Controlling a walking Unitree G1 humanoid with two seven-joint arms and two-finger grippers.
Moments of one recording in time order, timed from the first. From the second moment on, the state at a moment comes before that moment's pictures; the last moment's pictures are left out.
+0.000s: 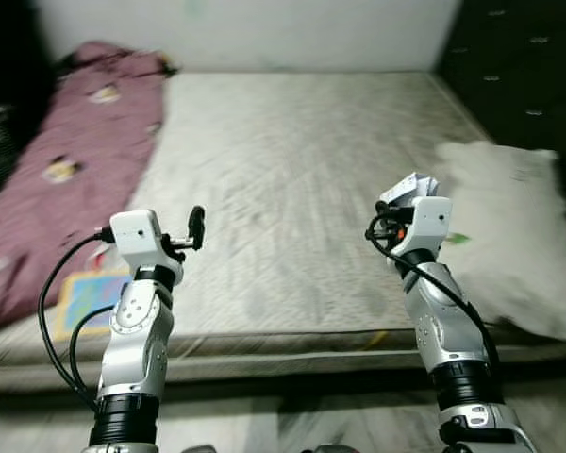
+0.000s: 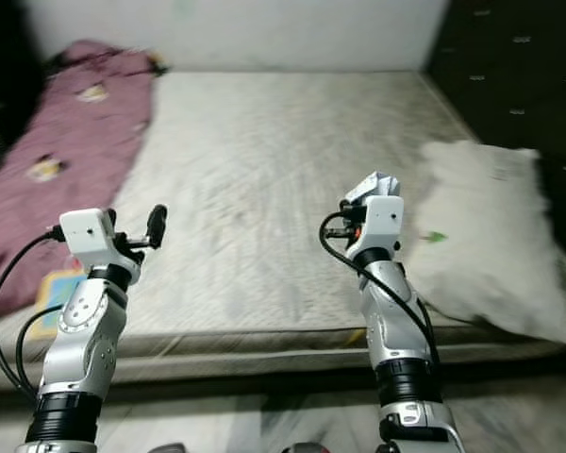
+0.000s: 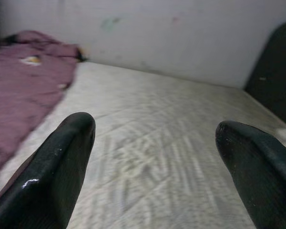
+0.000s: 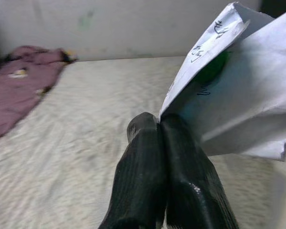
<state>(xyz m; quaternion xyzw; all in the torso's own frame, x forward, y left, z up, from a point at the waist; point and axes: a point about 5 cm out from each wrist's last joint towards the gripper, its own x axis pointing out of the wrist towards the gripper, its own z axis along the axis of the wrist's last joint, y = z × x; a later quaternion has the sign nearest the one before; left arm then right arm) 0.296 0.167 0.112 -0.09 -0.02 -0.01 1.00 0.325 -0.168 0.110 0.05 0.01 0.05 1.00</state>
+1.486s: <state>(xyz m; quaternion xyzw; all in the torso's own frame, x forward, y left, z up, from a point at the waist) 0.297 0.174 0.111 -0.09 -0.01 0.00 1.00 0.327 -0.157 0.105 0.05 0.02 0.07 1.00</state>
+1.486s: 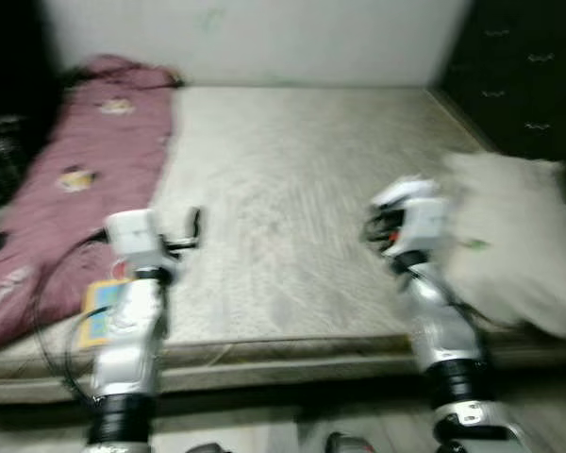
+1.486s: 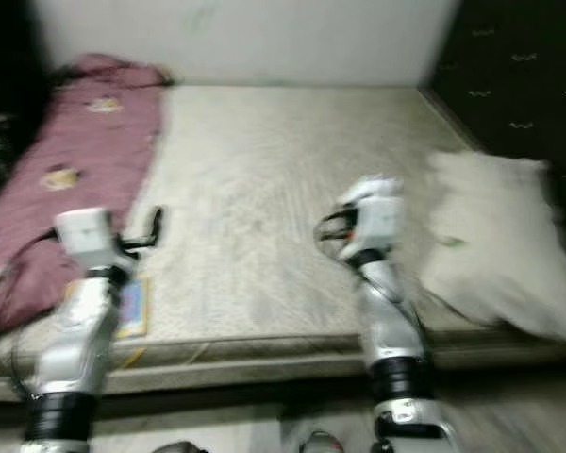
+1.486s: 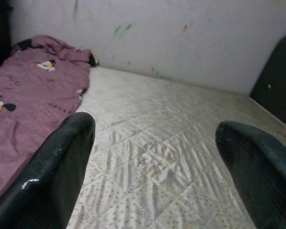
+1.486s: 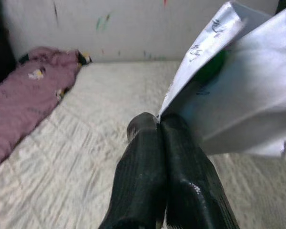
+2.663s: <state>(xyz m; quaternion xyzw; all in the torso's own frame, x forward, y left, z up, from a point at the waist) 0.300 0.164 0.115 -0.10 -0.03 -0.02 0.99 0.334 -0.156 0.104 0.02 0.02 0.08 1.00</state>
